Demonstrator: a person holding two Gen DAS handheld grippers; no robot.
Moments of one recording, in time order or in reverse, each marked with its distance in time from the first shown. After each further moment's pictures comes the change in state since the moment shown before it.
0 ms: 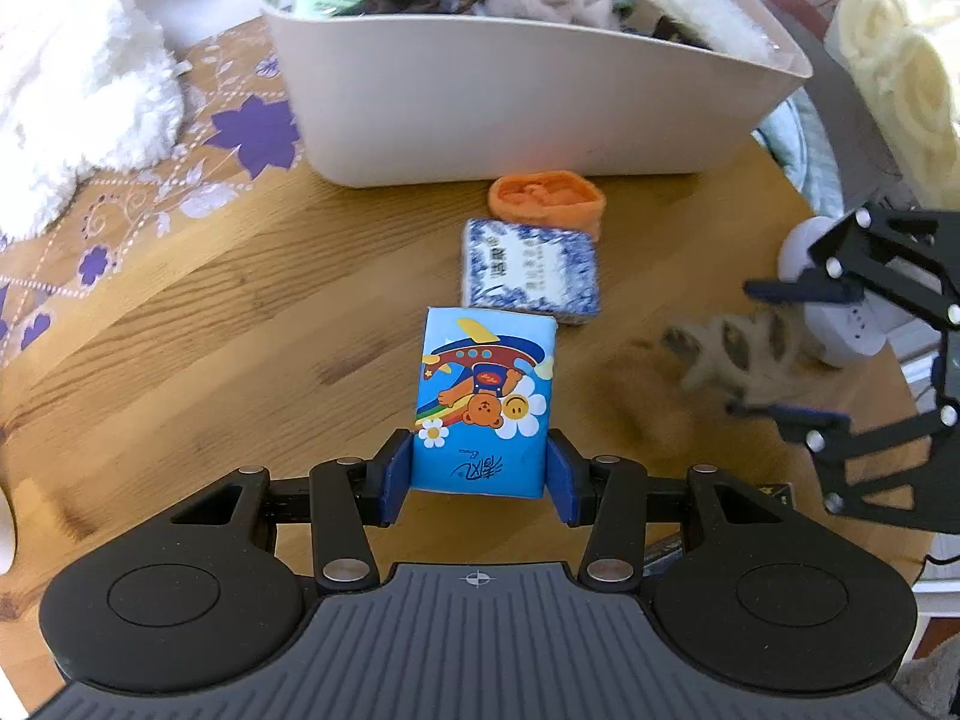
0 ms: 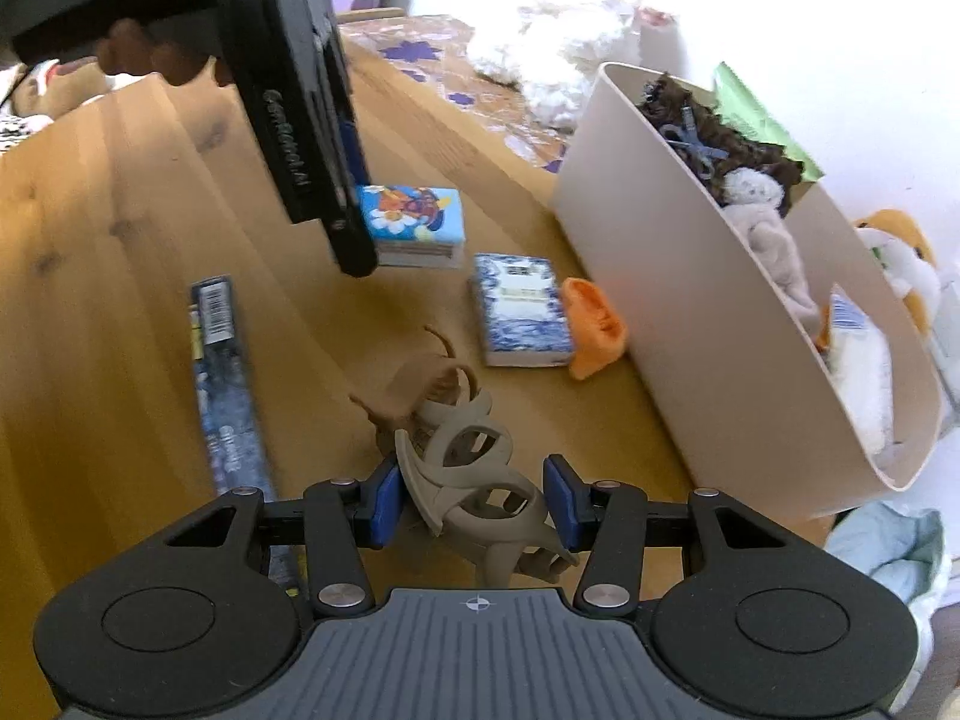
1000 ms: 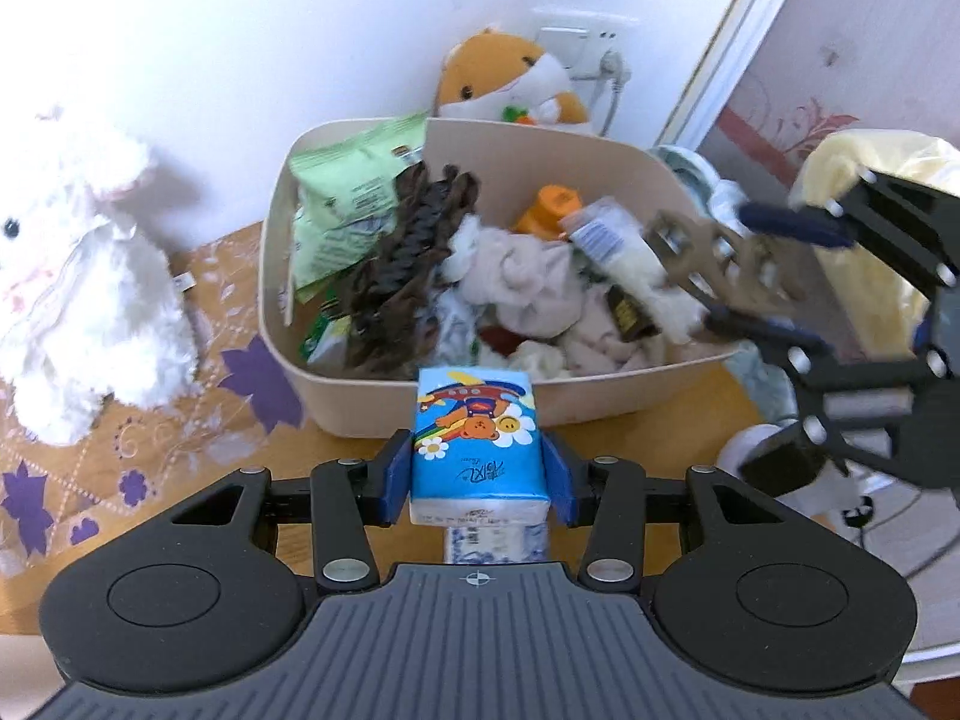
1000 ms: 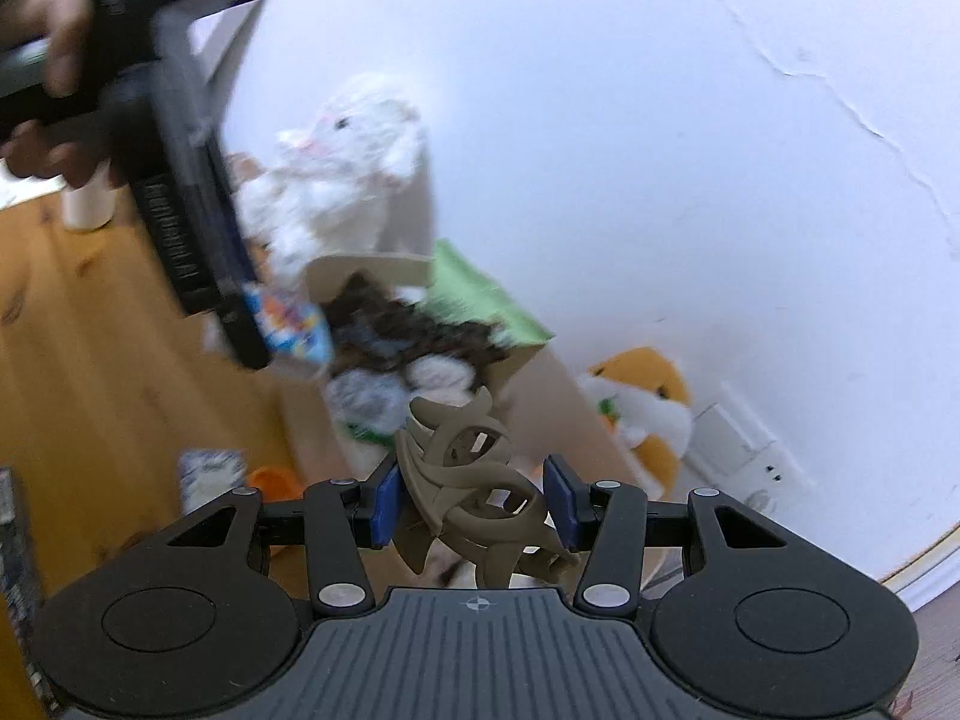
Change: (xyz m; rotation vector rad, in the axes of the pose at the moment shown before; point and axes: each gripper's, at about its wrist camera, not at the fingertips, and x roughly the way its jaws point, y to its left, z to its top) left arm -0.072 0.004 0.098 -0.010 -0.201 -0.057; right arm -0.062 -0.100 0.055 0.053 -0.219 -0.329
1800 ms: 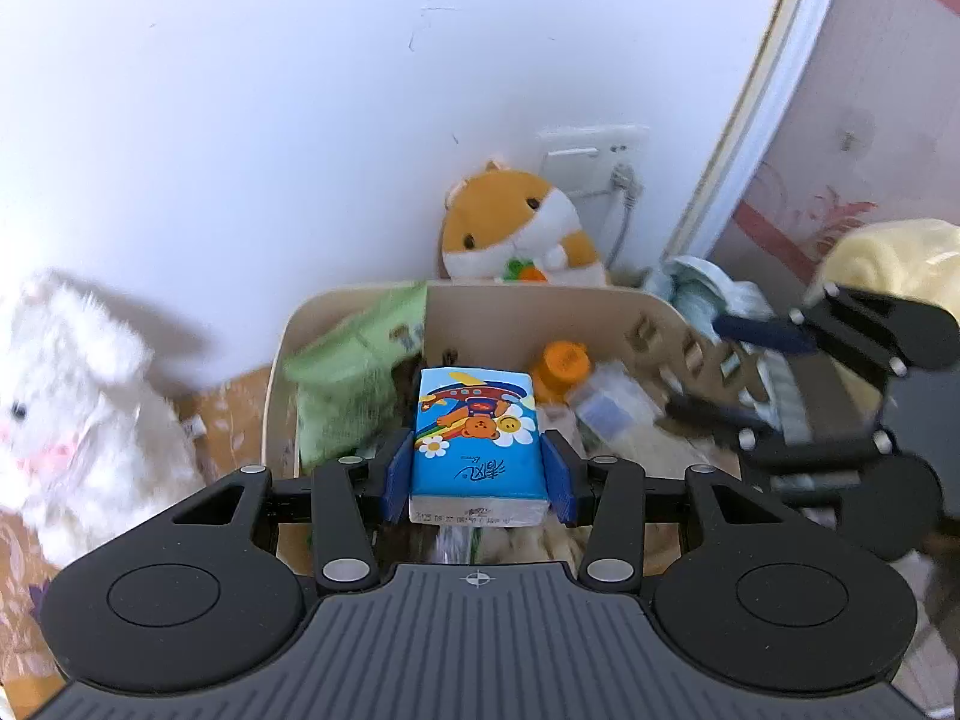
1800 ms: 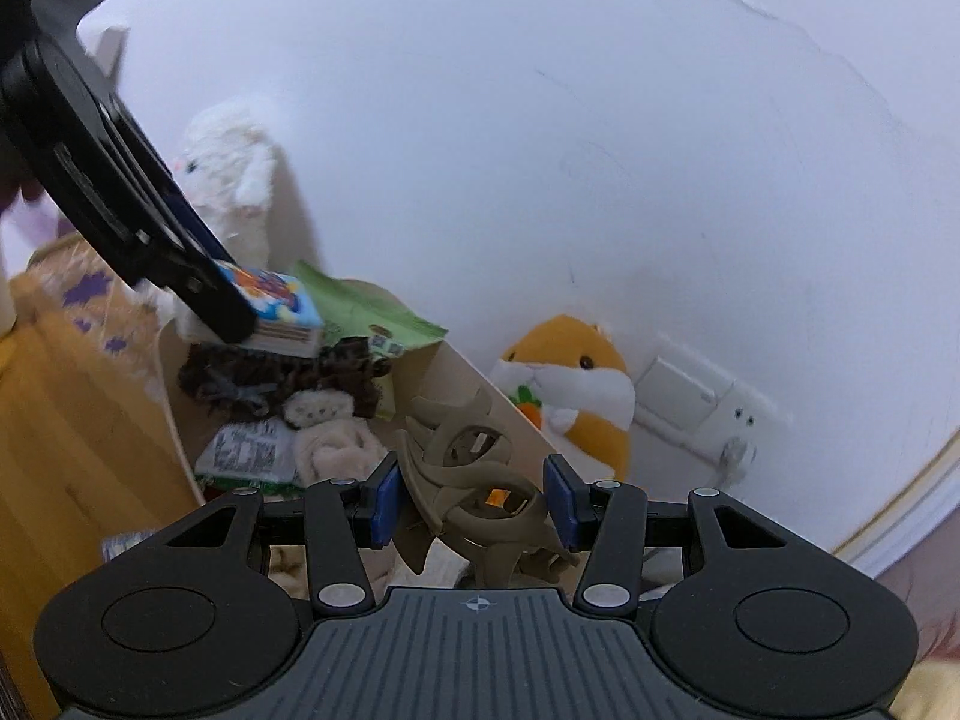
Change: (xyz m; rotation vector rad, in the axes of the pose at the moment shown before) left arm 0.004 -0.014 0.076 0.000 -0.157 0.076; right arm 0.040 -0.057 -0.001 0.263 0.025 -0.046
